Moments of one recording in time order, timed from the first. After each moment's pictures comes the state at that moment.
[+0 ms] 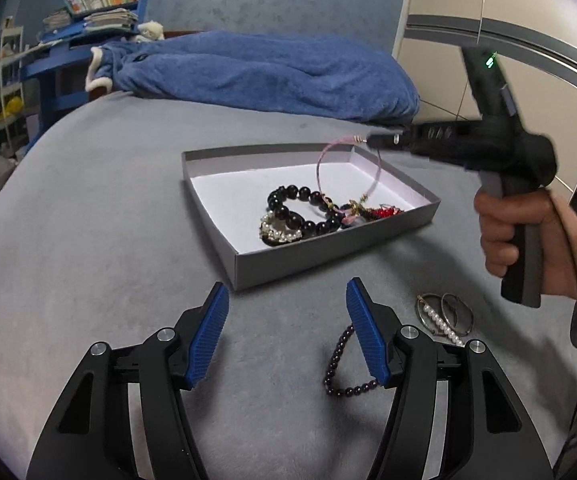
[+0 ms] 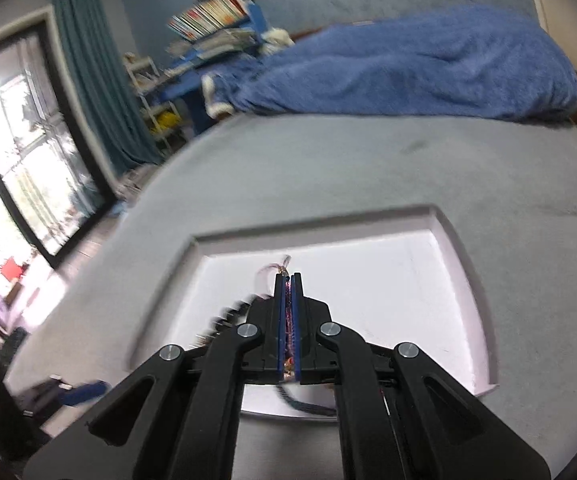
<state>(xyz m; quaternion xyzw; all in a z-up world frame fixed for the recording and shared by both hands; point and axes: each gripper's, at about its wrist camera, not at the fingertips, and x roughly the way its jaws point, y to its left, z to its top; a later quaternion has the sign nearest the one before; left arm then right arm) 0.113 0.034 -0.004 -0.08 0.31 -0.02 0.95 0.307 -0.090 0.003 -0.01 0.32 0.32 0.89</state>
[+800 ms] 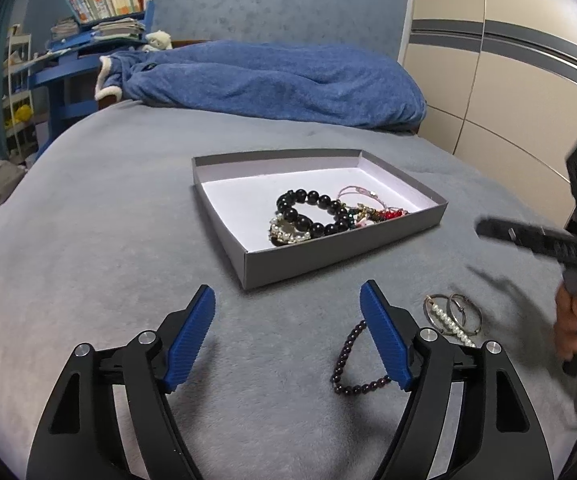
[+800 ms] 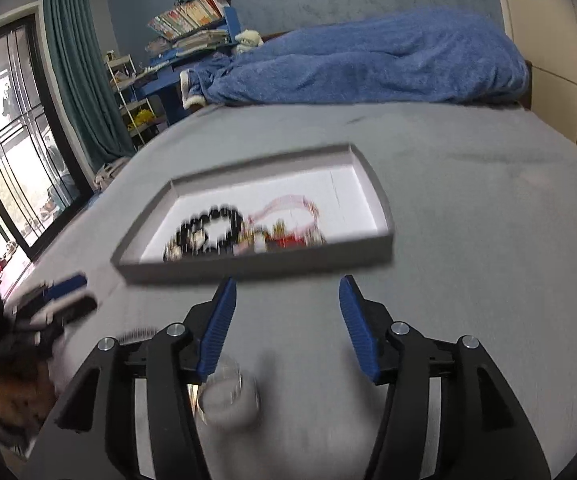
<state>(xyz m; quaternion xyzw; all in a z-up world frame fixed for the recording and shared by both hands) 0.106 0.034 -0.005 -0.07 0.29 -0.01 0.95 0.207 -0.186 -0.028 -0.01 0.32 0.28 0.90</state>
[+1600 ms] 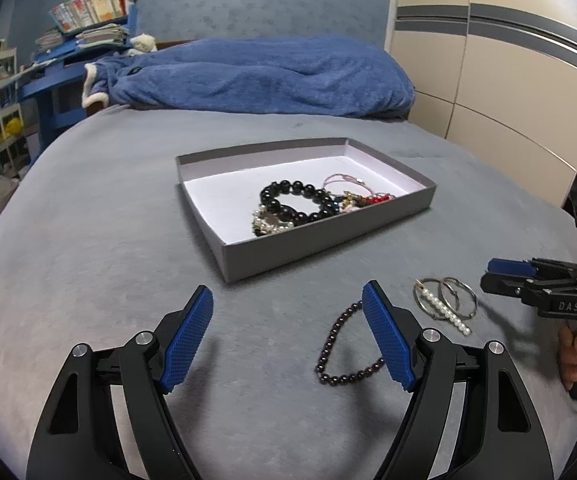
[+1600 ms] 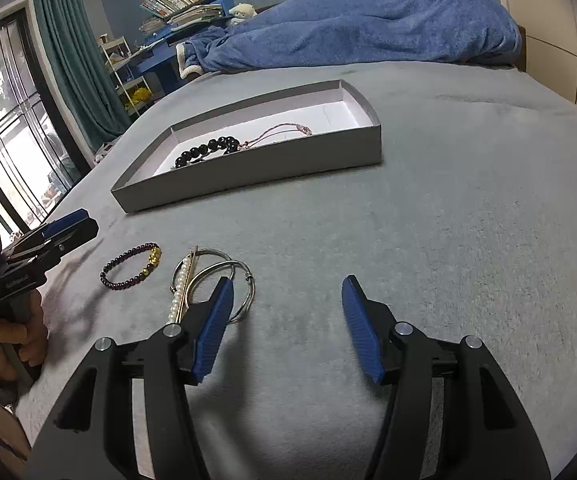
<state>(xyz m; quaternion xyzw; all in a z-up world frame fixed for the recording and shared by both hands) 0.106 0.020 -0.008 -0.04 0.30 -0.03 0.95 0.179 -0.199 -0.067 -0.01 0.36 0.28 0.89</state>
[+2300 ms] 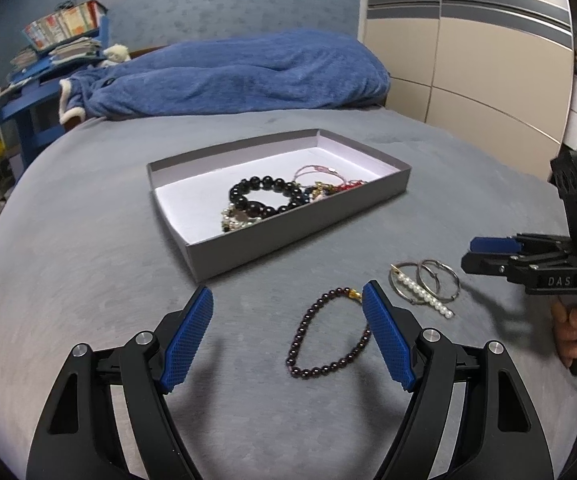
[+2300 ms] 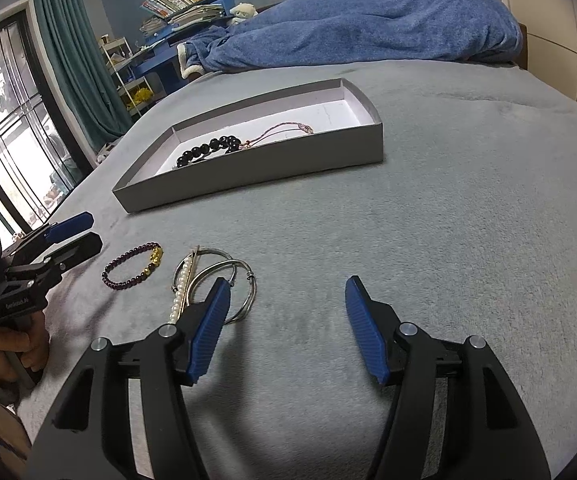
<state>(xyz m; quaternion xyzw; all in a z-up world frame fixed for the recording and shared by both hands) 0.106 -0.001 -0.010 0.00 0.31 -0.06 0.95 0.179 -0.200 -0.068 0.00 0.36 0.29 0.89</state>
